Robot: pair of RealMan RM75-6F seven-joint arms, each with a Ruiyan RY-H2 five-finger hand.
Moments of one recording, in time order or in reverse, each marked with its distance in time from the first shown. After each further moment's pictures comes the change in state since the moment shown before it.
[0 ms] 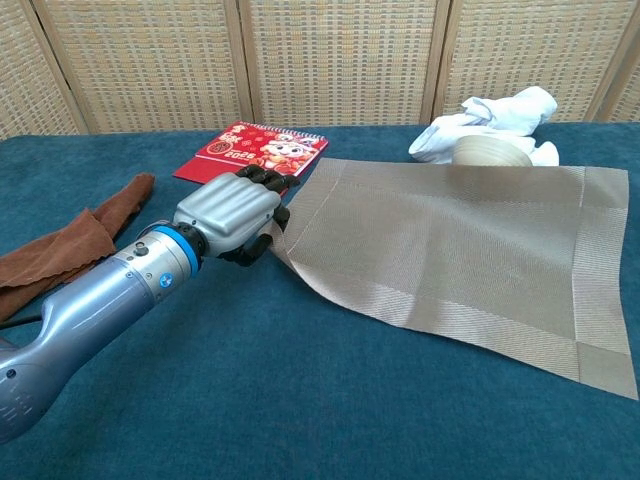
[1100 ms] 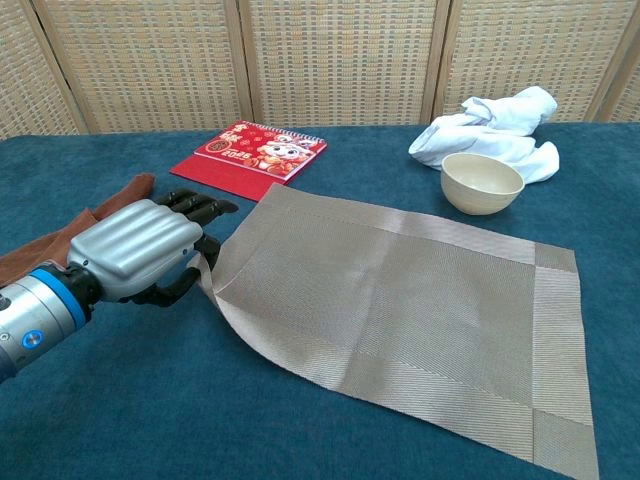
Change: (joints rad) left arm 0.245 0.267 0.148 -0.477 0.031 0.162 0.183; right arm -0.009 0.004 -0.035 -0.059 -0.076 0.049 -0.037
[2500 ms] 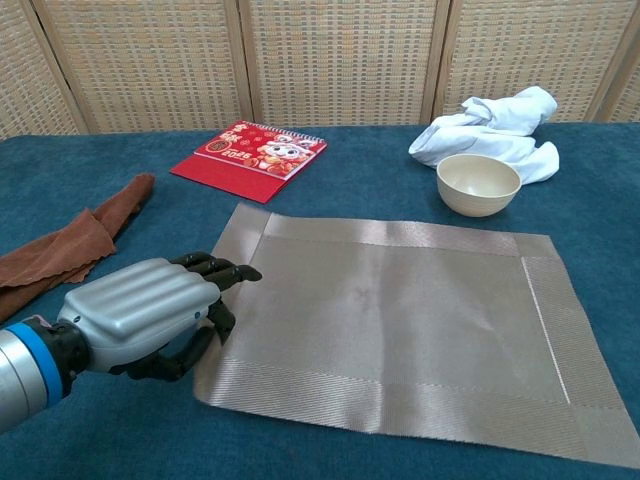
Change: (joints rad) left arm 0.045 0.124 0.051 -0.466 -0.174 -0.087 0.237; right arm -0.011 0.016 0.002 -0.023 -0.012 0.027 0.009
